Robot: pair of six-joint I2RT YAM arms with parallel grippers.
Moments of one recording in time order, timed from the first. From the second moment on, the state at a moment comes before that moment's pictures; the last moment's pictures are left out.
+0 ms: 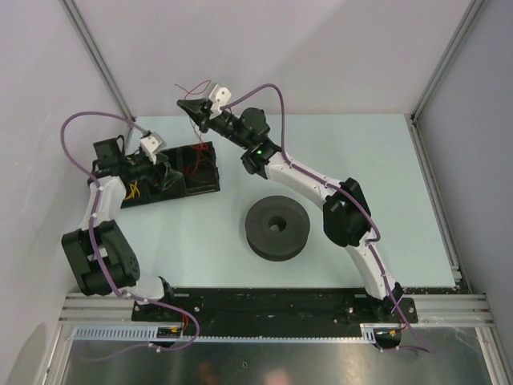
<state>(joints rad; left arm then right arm) 0.34 1.45 1.08 -0.40 1.00 0.78 0.83 2.26 2.10 0.66 -0.31 -0.13</state>
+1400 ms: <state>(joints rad) 0.11 1.81 1.19 0.06 0.75 0.44 0.78 2.23 2.34 0.68 -0.27 -0.09</state>
